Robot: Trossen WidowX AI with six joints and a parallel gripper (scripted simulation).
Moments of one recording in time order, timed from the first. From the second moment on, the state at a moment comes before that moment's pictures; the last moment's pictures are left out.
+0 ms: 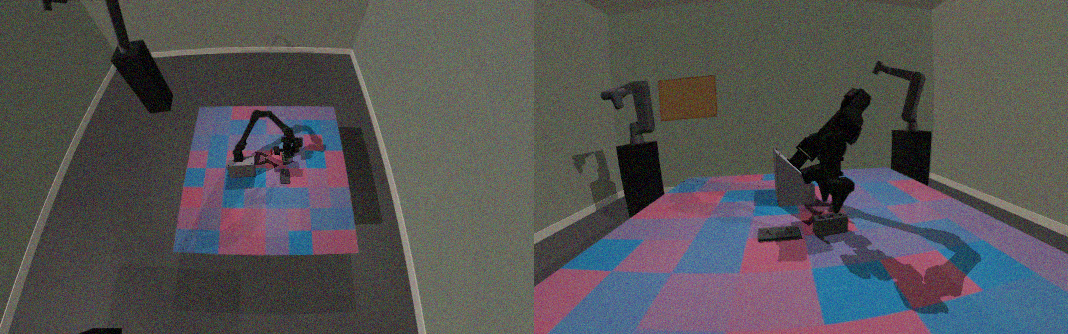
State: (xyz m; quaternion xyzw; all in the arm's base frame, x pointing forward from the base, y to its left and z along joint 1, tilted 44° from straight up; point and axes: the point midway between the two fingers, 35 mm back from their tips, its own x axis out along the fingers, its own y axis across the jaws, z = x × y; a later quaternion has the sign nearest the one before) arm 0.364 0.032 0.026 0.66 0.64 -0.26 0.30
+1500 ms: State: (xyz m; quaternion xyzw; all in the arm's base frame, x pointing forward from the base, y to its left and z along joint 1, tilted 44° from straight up) arm 0.366 0.083 -0.025 0.66 0.64 -0.26 0.30
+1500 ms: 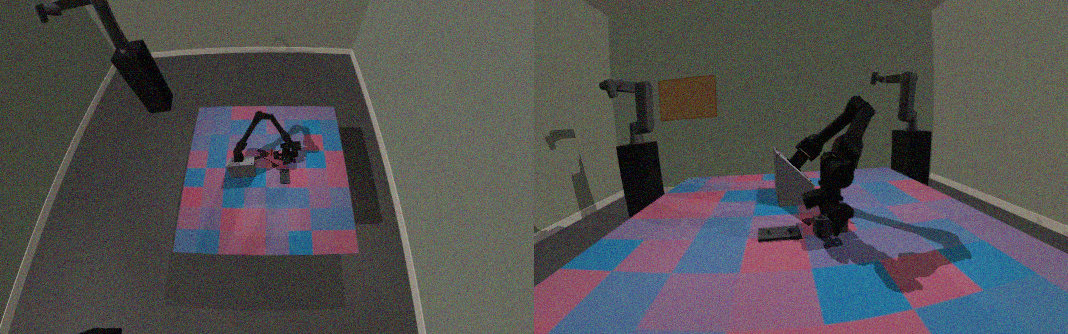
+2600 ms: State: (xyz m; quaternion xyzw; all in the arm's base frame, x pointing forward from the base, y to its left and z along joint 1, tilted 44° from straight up) arm 0.368 0.068 -0.022 0.67 0.62 -0.27 0.30
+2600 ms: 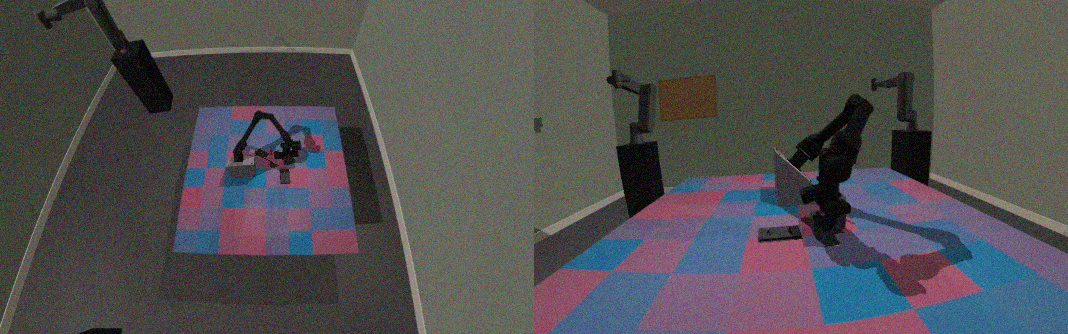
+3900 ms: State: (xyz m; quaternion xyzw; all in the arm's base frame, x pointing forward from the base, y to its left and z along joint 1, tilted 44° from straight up) arm 0.353 -0.011 0.062 0.66 0.64 -0.26 0.30
